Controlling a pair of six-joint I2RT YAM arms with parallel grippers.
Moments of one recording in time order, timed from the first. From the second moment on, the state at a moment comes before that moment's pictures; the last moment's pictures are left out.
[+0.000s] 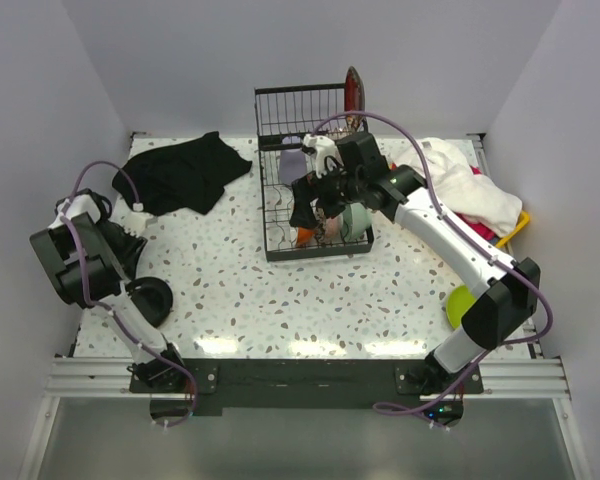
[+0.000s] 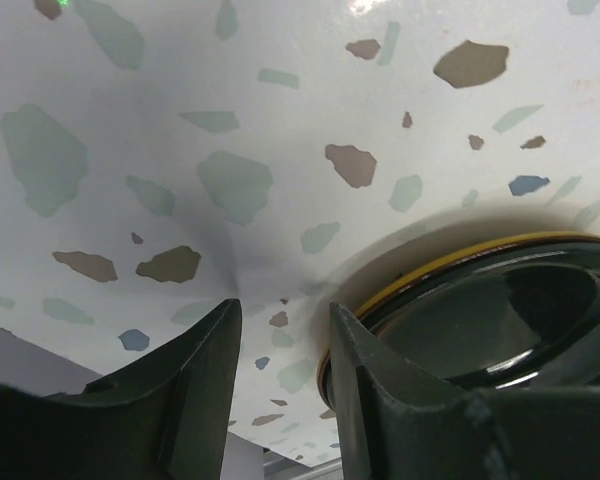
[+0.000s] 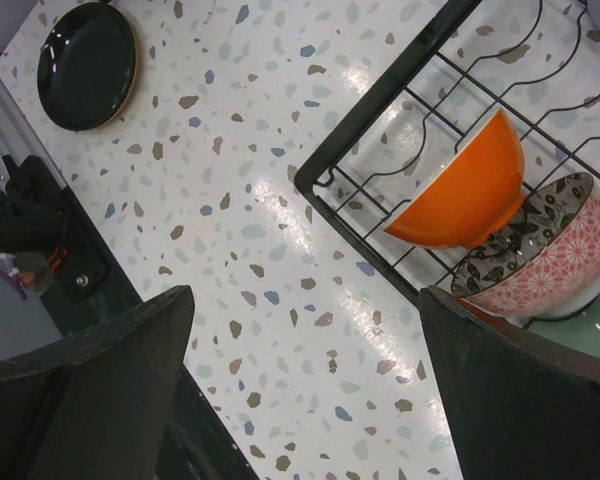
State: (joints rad) left arm 0.54 1.92 1.32 -1.03 0.15 1.01; right arm 0.63 1.60 1.59 -0.69 -0.38 0.10
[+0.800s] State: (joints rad) left arm 0.53 1.86 1.32 -1.26 0.18 1.16; right arm 0.64 1.59 1.54 -0.68 -0.39 0.10
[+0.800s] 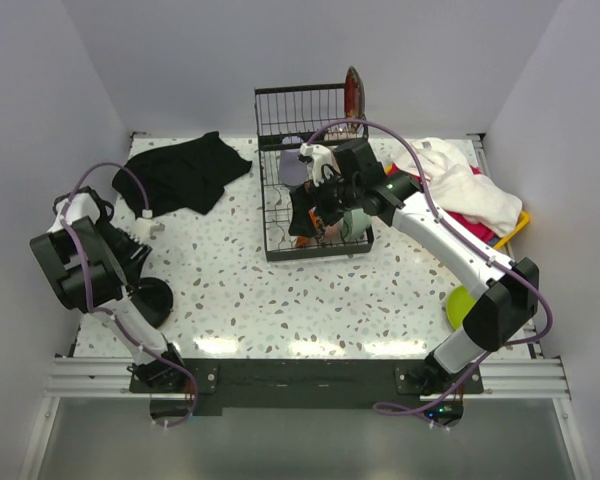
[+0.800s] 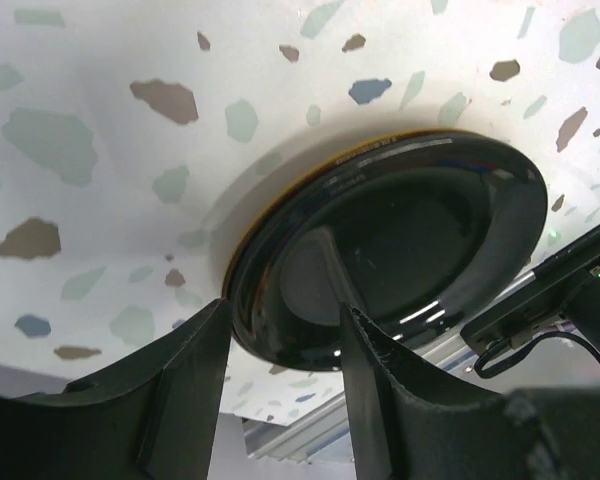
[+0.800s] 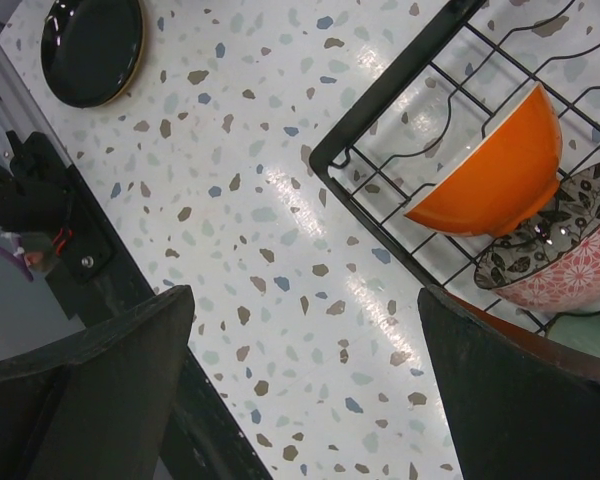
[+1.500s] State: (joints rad) left arm 0.40 1.94 1.36 -1.28 0.30 1.14; right arm 0.72 1.73 1.62 -0.64 -0.42 0.10
